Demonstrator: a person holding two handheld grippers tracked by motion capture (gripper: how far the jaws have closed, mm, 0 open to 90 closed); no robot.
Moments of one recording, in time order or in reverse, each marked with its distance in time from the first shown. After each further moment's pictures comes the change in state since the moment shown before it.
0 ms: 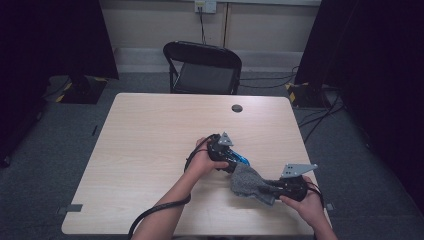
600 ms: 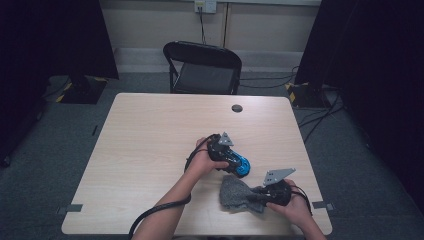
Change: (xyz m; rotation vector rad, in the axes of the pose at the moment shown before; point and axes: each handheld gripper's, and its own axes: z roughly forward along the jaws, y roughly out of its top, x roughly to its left) left arm -0.001 0.000 0.000 -0.002 0.002 -0.003; right arm 0.015 -0.002 0.041 0.137 0.059 -0.068
